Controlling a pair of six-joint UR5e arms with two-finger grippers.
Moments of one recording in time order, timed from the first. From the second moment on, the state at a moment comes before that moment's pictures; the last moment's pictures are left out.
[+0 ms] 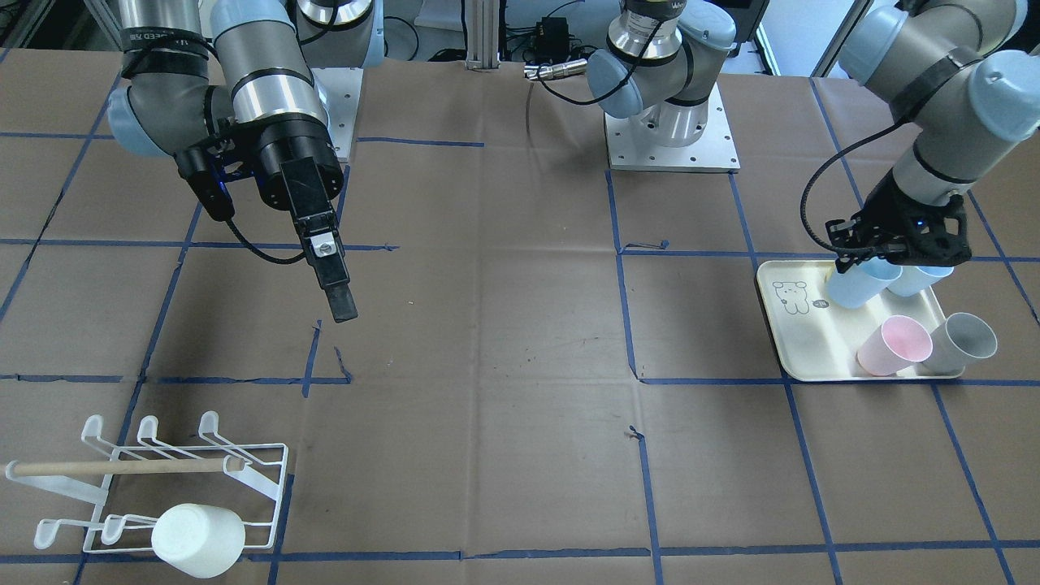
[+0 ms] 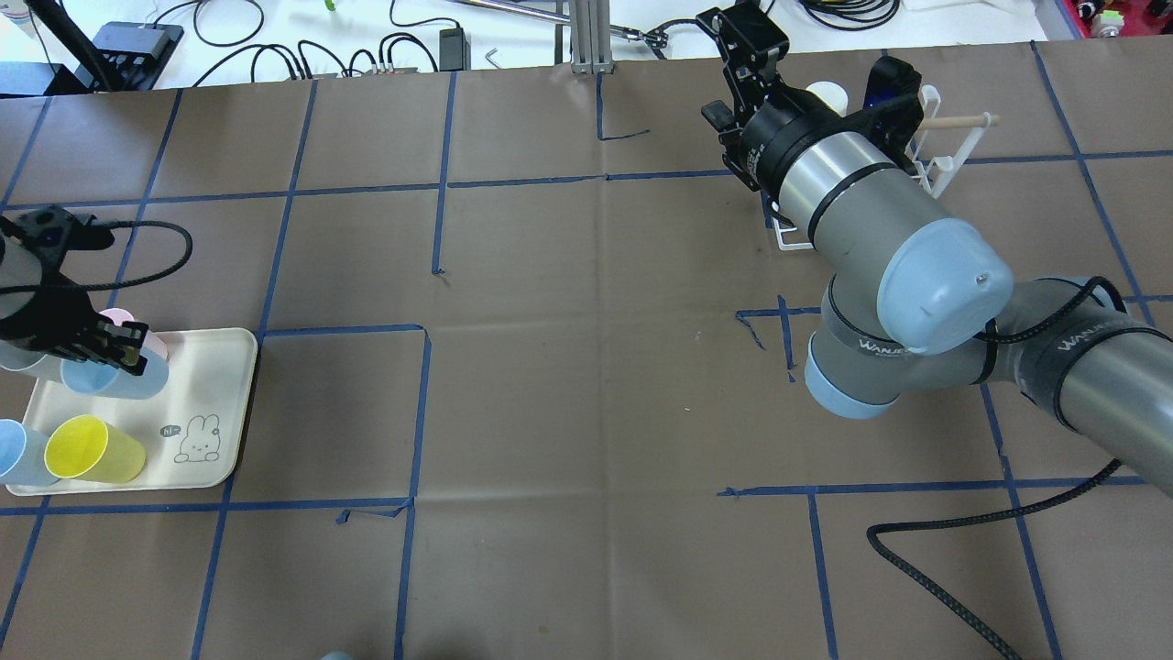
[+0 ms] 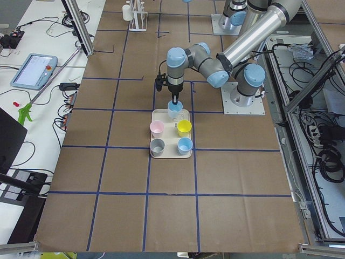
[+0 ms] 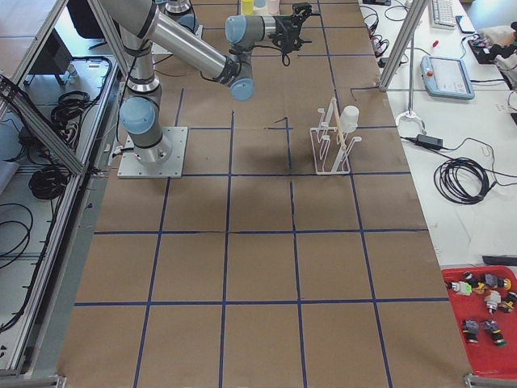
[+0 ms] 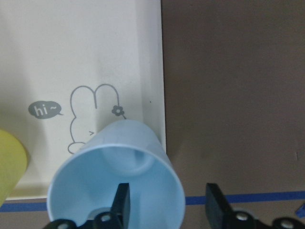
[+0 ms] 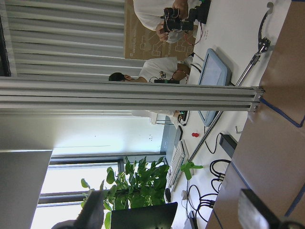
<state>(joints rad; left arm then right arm) -1.00 -1.55 -1.95 -1.20 1.61 0.63 1.65 -1.38 2.11 -3.65 -1.27 1.48</state>
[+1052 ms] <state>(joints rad) -1.23 -1.69 -1.43 -1.34 1.03 0.63 1.65 -1.38 2.10 -3.64 -1.28 1.51</state>
